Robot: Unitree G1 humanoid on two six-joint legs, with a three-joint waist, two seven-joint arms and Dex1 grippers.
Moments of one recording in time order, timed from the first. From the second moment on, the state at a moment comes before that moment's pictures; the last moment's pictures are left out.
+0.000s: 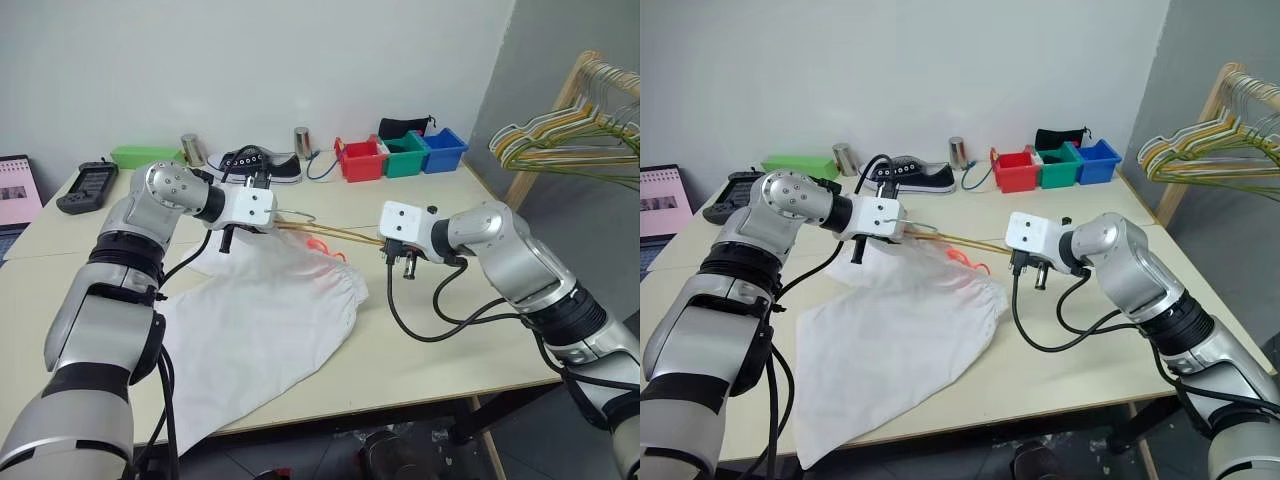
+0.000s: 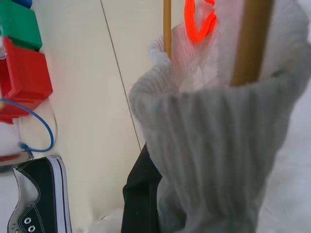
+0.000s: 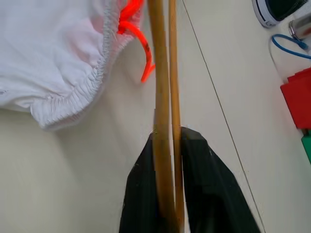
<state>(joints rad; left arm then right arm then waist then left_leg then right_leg) -1.14 0.69 -0.32 0.95 0.25 -0.49 -1.28 -0.88 -0.64 0.51 -0.12 -0.10 0.71 0.97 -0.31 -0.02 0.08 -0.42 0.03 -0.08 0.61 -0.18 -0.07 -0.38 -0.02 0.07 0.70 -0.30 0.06</state>
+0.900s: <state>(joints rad) -0.87 0.85 -0.24 0.62 0.17 -0.31 -1.26 -0.67 -0.28 0.03 -0.05 0.30 1.42 0.80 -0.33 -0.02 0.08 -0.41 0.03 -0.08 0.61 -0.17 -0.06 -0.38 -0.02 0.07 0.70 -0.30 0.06</state>
